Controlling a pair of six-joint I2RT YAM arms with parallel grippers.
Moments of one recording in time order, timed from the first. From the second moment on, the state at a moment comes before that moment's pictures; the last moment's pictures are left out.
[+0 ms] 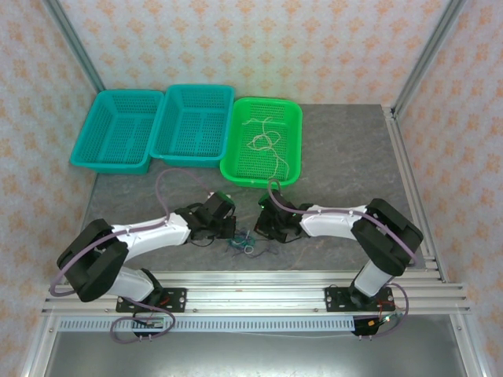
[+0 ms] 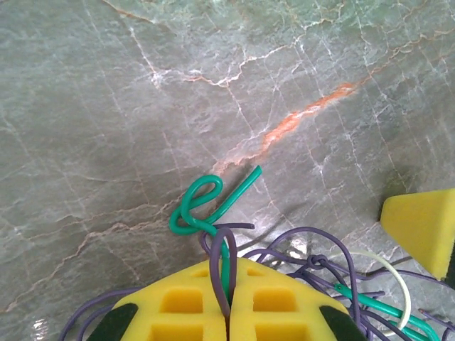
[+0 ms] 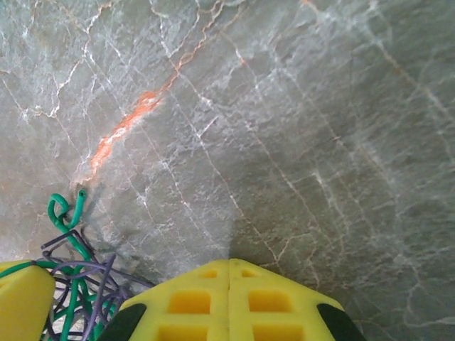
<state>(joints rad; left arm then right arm) -0.72 1.39 0.64 -0.30 -0.01 -0.70 0.85 1.63 0.77 -0.17 -0.16 1.19</state>
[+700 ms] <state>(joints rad) -0.73 1.23 0.46 -0.09 -0.05 -0.54 0.85 1.61 0.78 -0.10 -0.36 1.37</state>
